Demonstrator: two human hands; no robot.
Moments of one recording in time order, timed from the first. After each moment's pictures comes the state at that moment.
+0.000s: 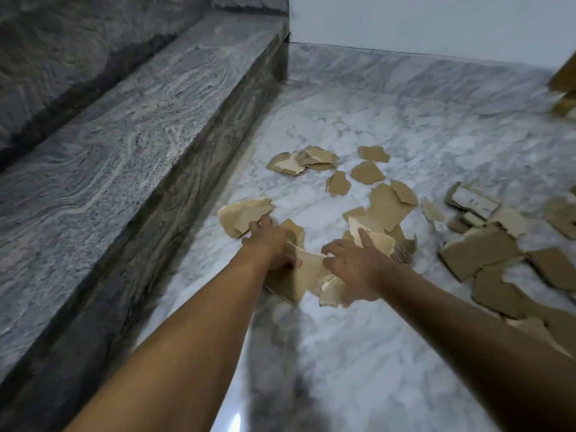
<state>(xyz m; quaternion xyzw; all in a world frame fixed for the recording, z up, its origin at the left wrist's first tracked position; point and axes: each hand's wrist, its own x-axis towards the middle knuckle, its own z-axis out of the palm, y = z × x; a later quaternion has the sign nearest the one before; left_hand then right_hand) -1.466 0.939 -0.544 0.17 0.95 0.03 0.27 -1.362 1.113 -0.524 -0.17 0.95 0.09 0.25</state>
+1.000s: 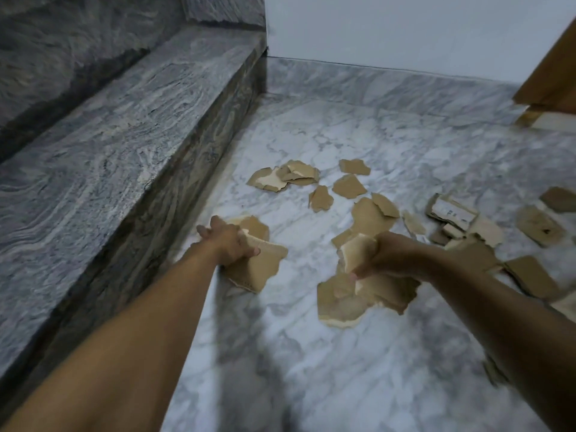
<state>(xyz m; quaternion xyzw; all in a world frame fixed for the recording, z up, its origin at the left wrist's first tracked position) -1.535 0.894 -0.546 0.08 0.96 0.04 0.26 -1.379 1.191 -0.493 0.20 0.90 -0.30 0.25</state>
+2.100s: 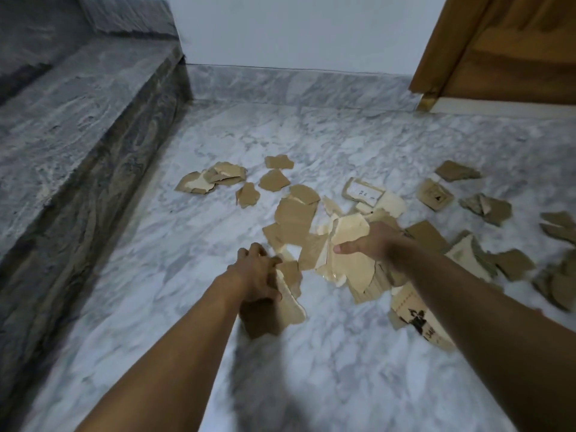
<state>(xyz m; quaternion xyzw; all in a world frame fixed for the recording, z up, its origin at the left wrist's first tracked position) -1.396 1.042 -0.533 0.35 0.88 -0.02 0.30 -1.287 1.283 -0.485 0.37 0.80 -0.45 0.12</state>
